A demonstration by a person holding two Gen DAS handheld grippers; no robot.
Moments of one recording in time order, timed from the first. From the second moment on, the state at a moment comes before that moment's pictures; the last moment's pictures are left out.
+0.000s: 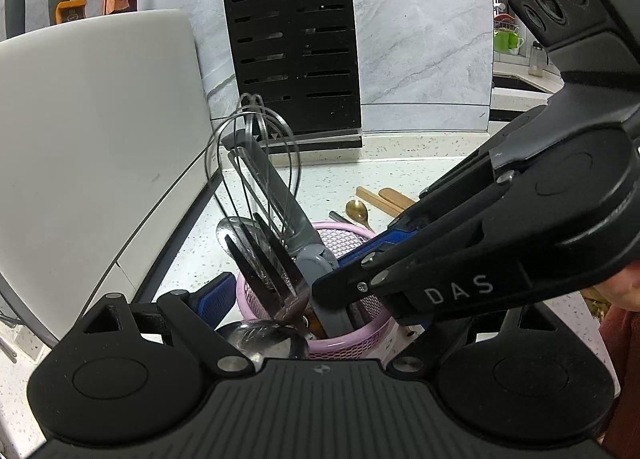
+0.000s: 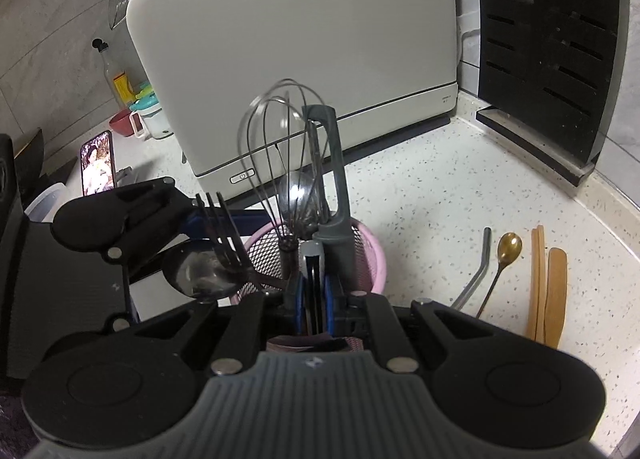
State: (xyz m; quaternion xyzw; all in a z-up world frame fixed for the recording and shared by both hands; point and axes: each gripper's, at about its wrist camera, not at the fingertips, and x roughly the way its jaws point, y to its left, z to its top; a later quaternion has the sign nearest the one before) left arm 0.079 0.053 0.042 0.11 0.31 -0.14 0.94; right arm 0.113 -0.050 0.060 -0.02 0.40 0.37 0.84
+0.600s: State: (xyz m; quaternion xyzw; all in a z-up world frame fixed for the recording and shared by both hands) left arm 0.077 0.053 0.041 0.11 0.31 -0.14 0.94; right arm 0.112 -0.092 0.098 0.01 0.34 0.35 0.87
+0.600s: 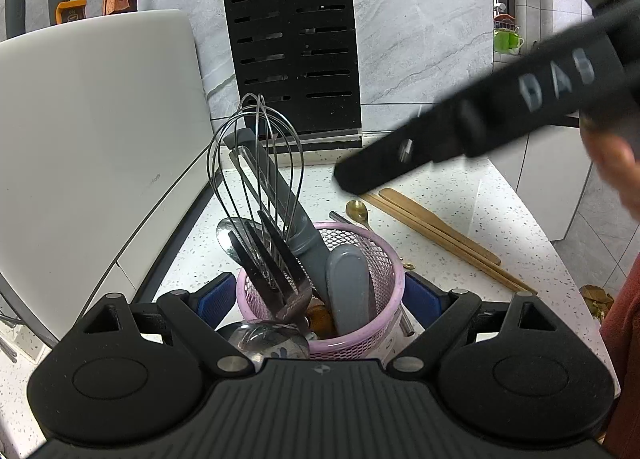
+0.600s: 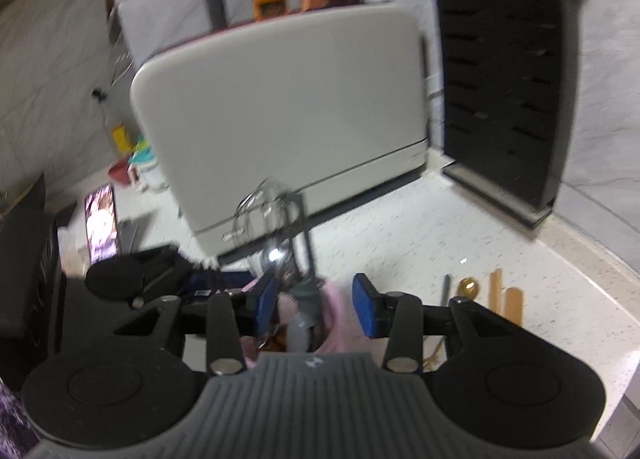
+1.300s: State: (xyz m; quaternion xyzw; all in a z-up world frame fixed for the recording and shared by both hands) left arm 0.079 0.055 0.041 0.11 0.30 -0.14 0.94; right arm 0.183 -0.129 0.041 -0.01 0.46 0.20 0.86
